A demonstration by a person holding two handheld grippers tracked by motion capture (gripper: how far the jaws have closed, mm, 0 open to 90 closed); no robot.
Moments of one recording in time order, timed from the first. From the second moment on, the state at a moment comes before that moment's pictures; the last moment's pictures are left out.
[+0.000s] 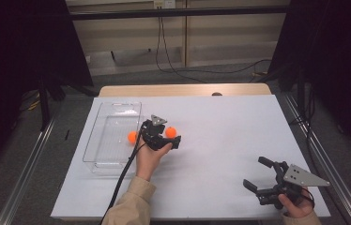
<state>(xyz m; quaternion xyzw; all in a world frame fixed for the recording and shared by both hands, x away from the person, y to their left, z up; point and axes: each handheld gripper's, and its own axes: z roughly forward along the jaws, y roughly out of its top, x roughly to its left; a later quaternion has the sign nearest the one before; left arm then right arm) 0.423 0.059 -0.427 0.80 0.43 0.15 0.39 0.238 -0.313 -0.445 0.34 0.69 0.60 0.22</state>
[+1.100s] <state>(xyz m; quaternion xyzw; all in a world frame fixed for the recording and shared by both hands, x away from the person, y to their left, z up) 0.430 0.056 -0.433 0.80 0.44 0.16 0.38 0.241 -0.310 -0.446 0.34 0.70 0.60 0.22</state>
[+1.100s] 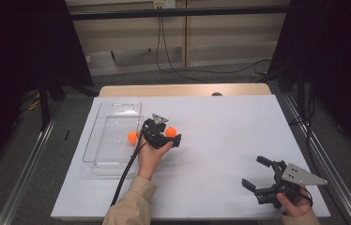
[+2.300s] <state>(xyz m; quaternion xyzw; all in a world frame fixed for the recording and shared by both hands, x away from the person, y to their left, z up) 0.432 0.055 -0.436 0.79 0.44 0.15 0.39 0.241 -0.310 -0.446 0.34 0.70 0.59 0.22</state>
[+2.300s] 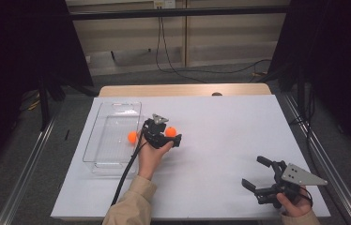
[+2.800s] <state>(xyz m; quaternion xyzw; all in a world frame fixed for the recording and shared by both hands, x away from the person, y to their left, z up) 0.434 0.056 -0.436 0.79 0.44 0.15 0.39 0.241 -0.310 -0.447 0.34 0.70 0.59 0.22</state>
